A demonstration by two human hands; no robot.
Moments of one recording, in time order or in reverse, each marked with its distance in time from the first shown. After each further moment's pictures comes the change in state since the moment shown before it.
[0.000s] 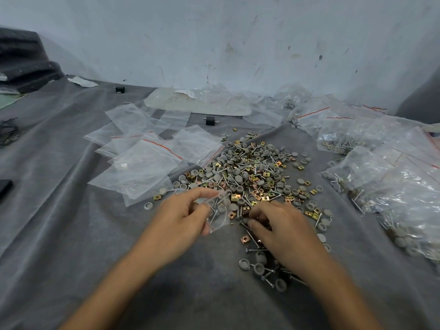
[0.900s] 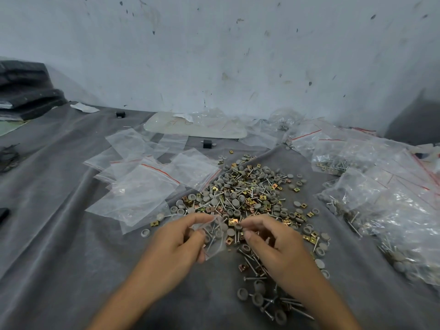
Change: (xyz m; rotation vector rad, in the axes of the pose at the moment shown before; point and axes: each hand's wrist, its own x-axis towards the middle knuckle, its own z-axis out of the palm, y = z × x) left_hand -0.001 0.000 -0.004 0.013 0.014 0.034; right_hand -0.002 -0.005 -0.005 0.597 0.142 -0.067
